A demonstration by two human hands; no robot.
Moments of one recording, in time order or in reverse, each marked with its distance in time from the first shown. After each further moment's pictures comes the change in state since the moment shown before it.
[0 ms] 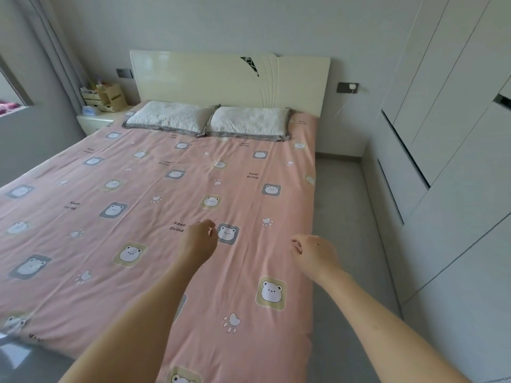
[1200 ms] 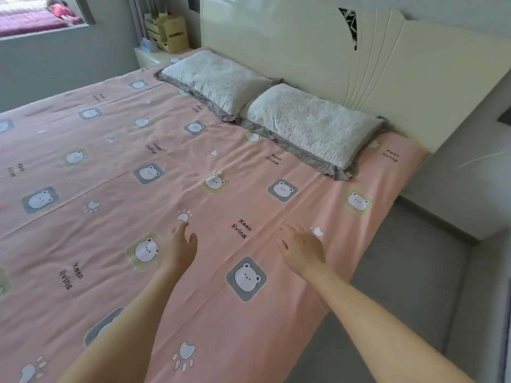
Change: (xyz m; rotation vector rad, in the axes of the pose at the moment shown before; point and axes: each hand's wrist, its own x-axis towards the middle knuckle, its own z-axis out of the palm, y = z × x) left_hand 0.533 0.105 0.283 0.016 0.210 -0.657; right_hand 0.745 0.167 0.051 -0.121 -0.261 -0.559
